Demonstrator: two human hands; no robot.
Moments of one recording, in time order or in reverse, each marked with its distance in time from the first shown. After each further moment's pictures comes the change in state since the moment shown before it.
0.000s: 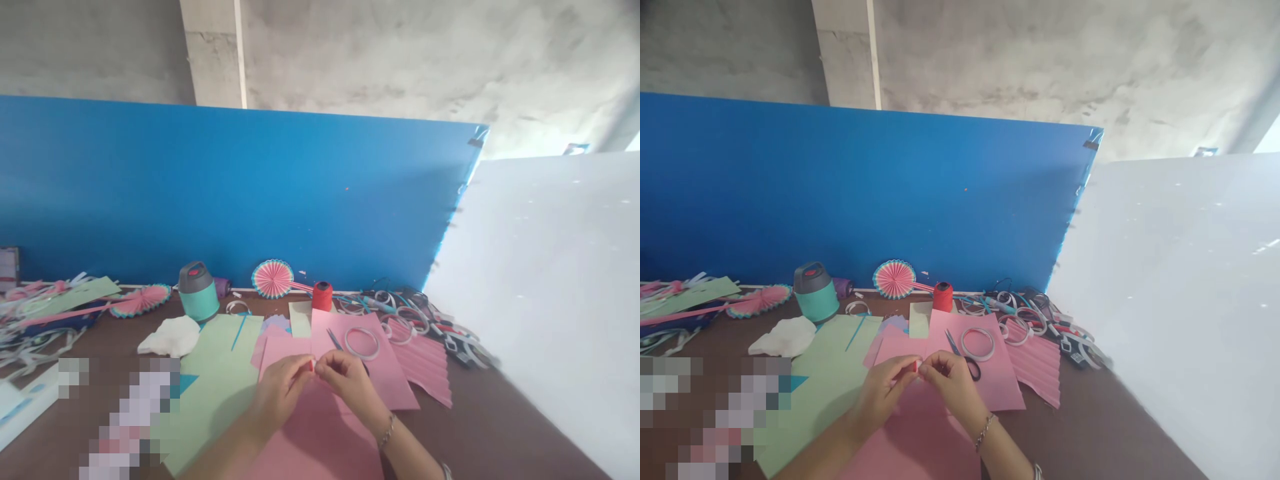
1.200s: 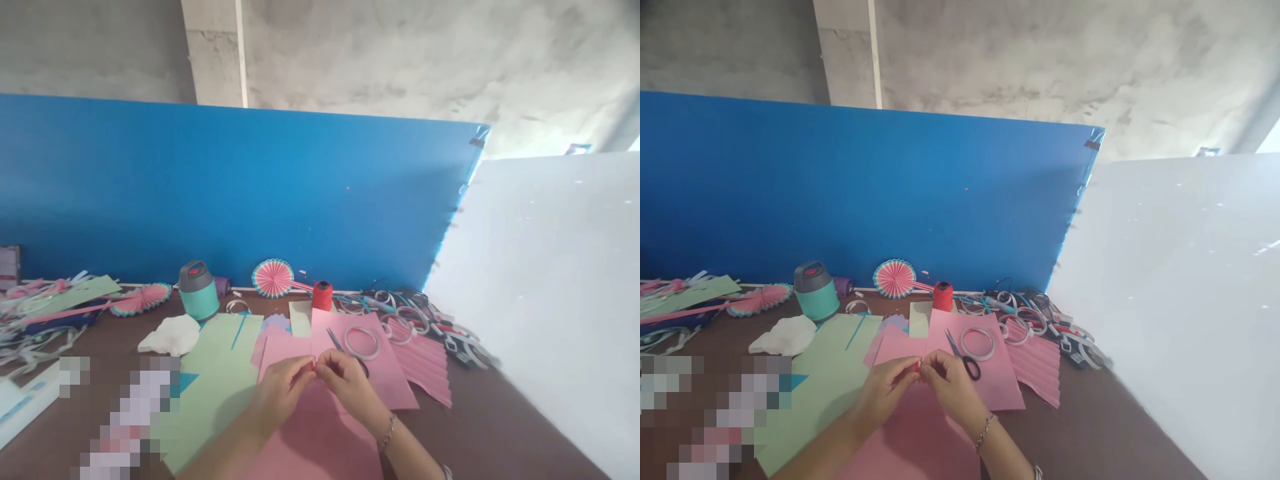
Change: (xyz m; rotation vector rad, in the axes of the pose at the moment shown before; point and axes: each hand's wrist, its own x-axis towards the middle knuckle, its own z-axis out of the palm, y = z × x) left_hand 0.004 0.011 -0.003 -0.031 -0.083 -0.040; right_hand -0.002 -0.002 -0.002 -0.045 -0.107 -0.043
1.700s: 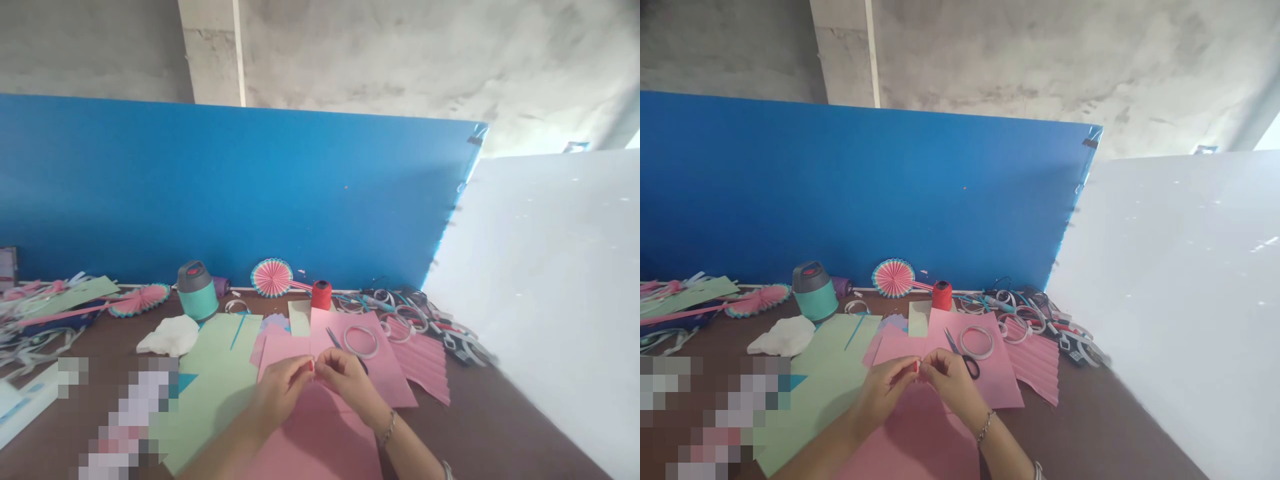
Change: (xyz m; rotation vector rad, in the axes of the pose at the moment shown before) left_hand -0.003 -0.006 0.004 -0.006 0.043 -0.019; right_hand 0.002 -0.002 -0.001 0.134 -0.011 0.082
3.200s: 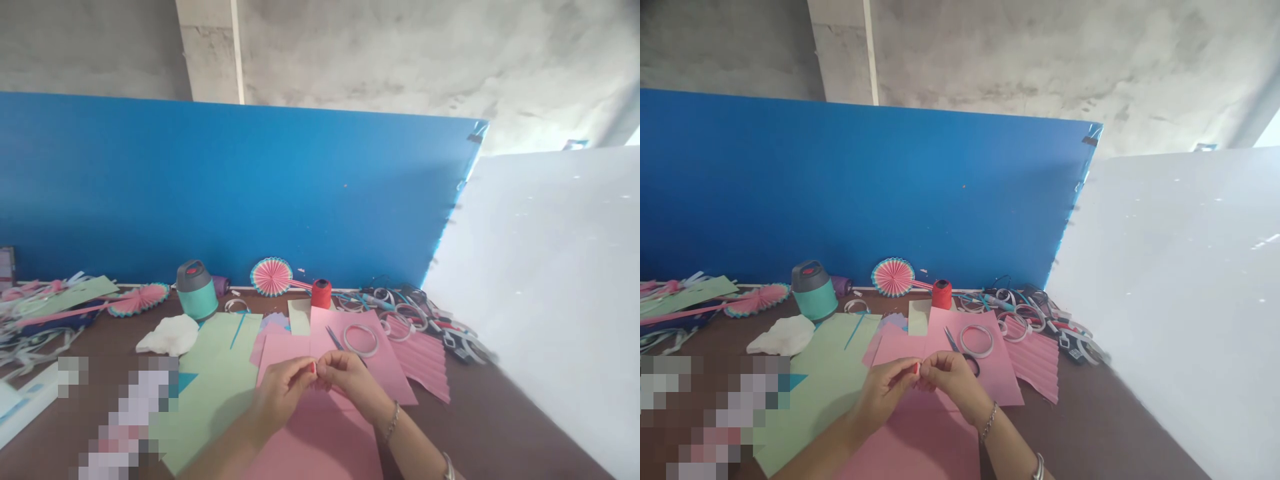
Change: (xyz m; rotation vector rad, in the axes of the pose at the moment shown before) left_hand 0.001 0.015 -0.006 -0.141 -0.063 -0.001; right_hand 0.000 0.003 -0.007 0.182 -0.131 0.078
